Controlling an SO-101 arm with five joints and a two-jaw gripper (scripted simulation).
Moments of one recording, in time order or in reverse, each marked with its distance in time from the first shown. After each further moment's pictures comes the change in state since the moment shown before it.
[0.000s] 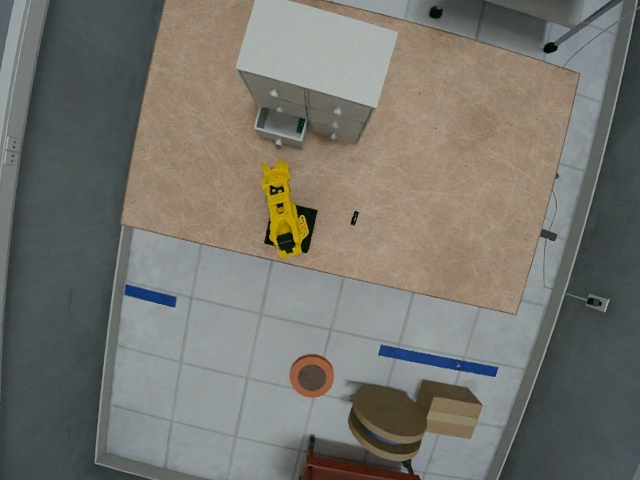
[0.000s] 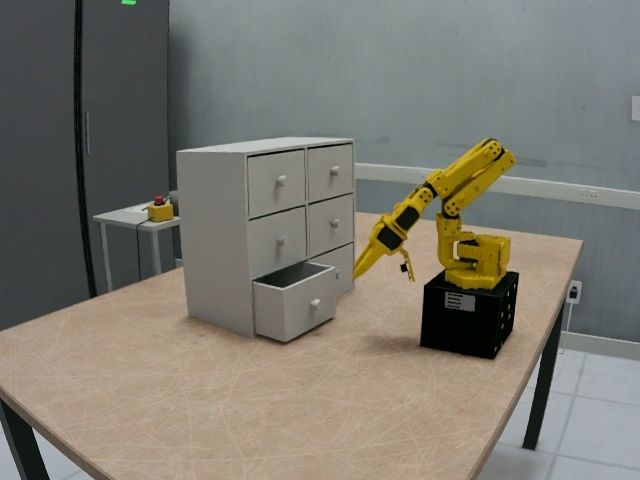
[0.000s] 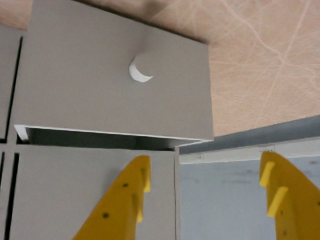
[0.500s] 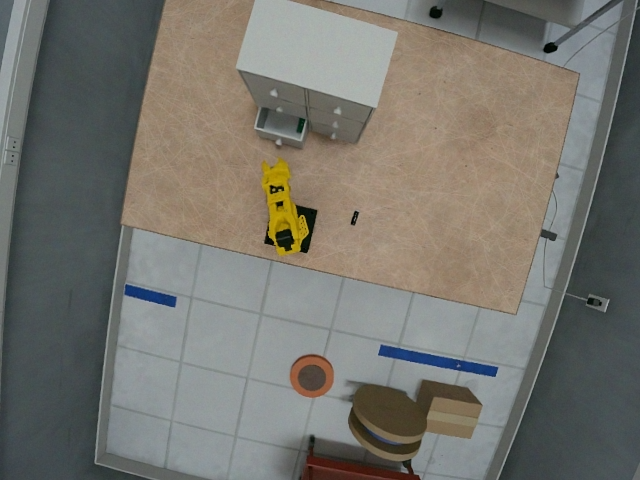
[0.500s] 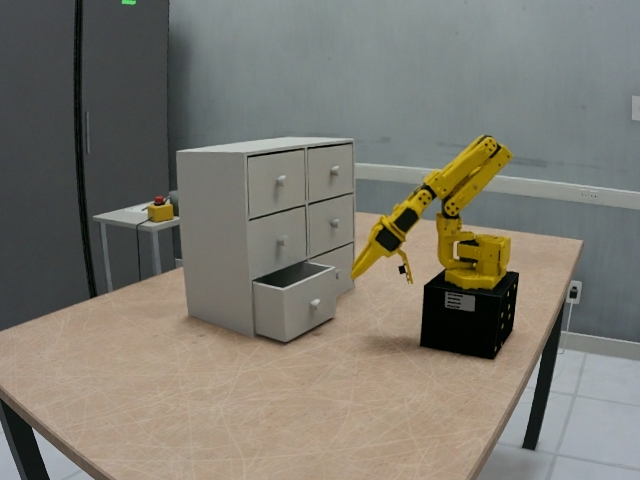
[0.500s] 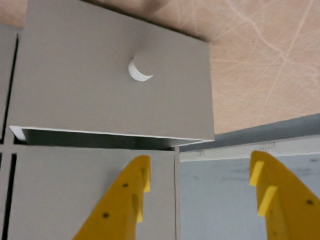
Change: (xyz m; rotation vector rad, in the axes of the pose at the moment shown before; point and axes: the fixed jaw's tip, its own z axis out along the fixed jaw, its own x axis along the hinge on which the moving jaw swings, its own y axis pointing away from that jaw) arm 0.001 0.000 0.004 0.000 0.014 0.000
